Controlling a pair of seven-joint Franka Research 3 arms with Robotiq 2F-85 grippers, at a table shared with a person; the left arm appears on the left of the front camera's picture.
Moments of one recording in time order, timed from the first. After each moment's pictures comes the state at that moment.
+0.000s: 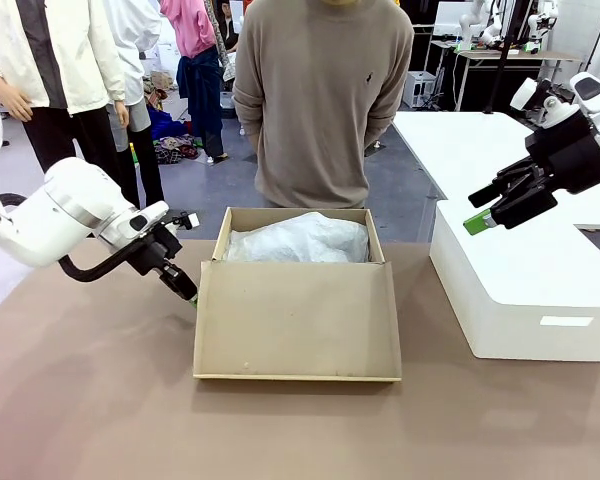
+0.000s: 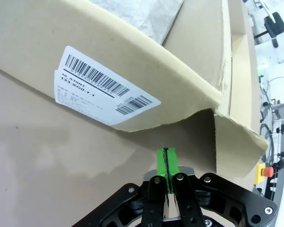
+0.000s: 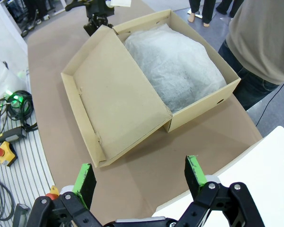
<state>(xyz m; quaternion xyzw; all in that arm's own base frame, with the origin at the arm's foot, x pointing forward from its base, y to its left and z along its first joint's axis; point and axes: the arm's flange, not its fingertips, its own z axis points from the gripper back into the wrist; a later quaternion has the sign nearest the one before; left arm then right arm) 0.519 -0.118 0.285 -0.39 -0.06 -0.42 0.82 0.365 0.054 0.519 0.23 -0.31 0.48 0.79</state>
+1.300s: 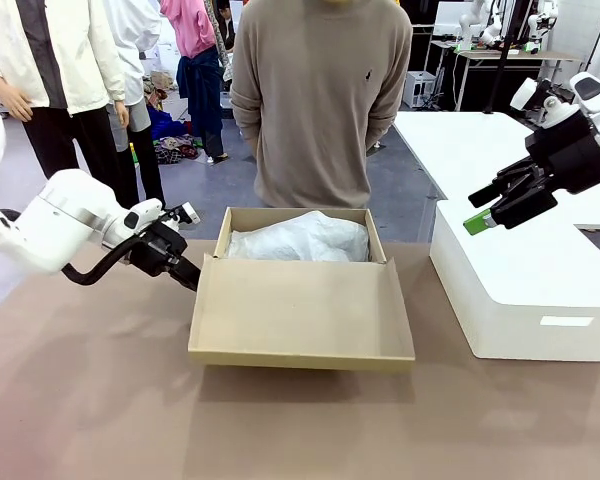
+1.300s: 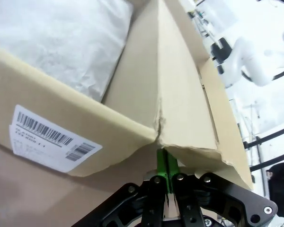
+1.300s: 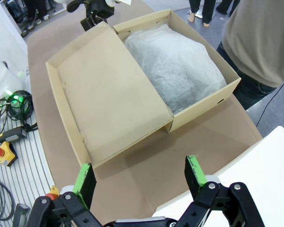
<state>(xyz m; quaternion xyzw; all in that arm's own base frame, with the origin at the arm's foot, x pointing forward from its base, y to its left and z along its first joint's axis) 0.518 -0.125 0.280 -0.55 -0.07 -0.39 0.74 0.365 0.054 0.519 0.23 -0.31 0.48 0.79</state>
